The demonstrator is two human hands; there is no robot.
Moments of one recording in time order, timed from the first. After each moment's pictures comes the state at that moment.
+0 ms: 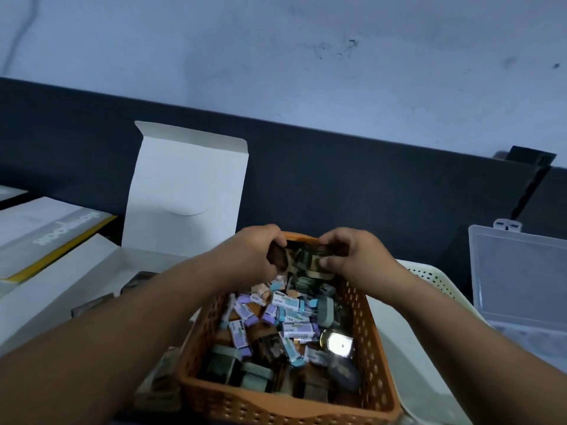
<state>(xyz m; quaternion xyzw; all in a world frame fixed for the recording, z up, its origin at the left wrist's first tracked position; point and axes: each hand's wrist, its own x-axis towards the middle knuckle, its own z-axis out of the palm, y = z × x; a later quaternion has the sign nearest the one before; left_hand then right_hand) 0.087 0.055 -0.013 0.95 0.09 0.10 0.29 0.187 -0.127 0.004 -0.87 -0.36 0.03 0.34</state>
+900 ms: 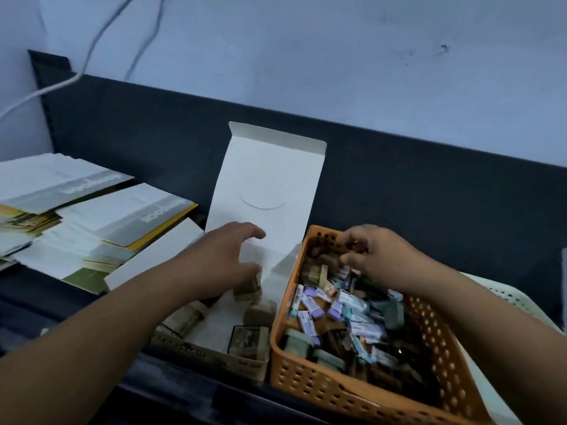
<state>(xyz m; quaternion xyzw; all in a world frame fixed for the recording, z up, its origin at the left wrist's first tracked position) -0.038 0.116 -0.019 0.92 0.20 0.16 0.29 0.163 -0.066 0.005 -0.87 -0.47 0.02 0.17</state>
